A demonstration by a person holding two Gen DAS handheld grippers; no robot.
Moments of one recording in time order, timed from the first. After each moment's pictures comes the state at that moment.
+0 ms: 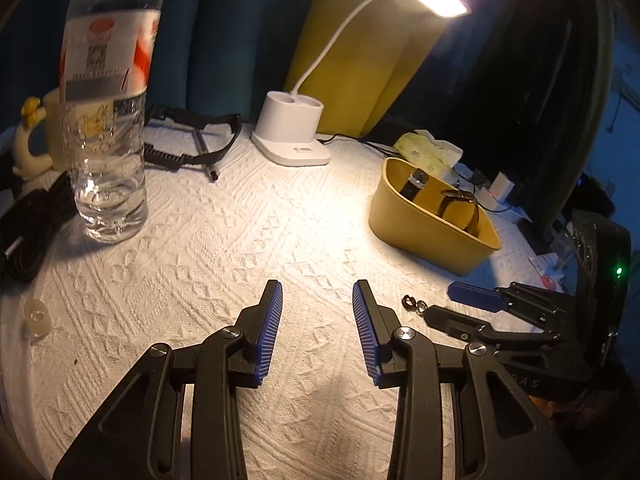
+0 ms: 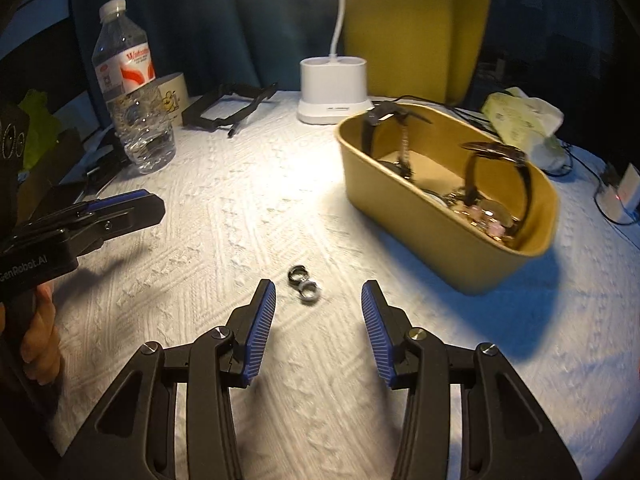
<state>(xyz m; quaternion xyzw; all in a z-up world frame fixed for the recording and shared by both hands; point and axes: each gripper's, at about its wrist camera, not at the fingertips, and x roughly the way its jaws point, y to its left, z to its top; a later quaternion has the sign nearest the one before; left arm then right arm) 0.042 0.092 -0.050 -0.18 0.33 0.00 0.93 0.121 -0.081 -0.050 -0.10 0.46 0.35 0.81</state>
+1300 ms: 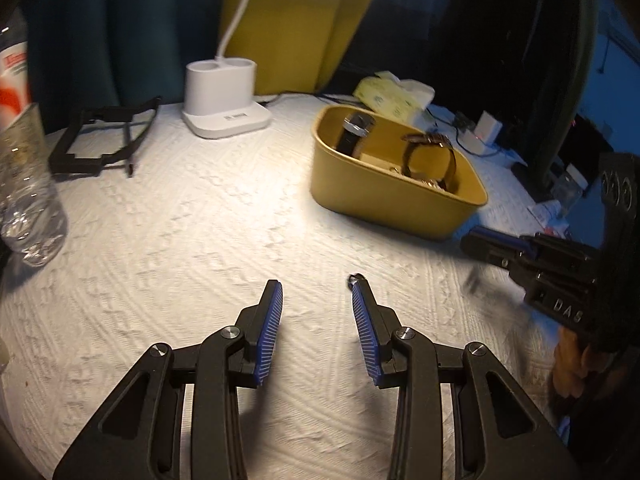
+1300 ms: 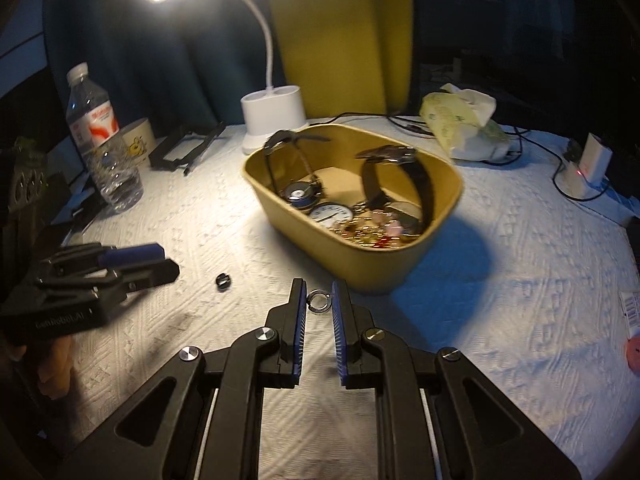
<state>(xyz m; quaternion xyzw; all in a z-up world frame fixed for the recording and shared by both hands) 0.087 0.021 -0.057 -0.10 0.40 -0.04 0.91 0.151 -0.159 -0.041 -0.03 0.44 0.32 0.84</state>
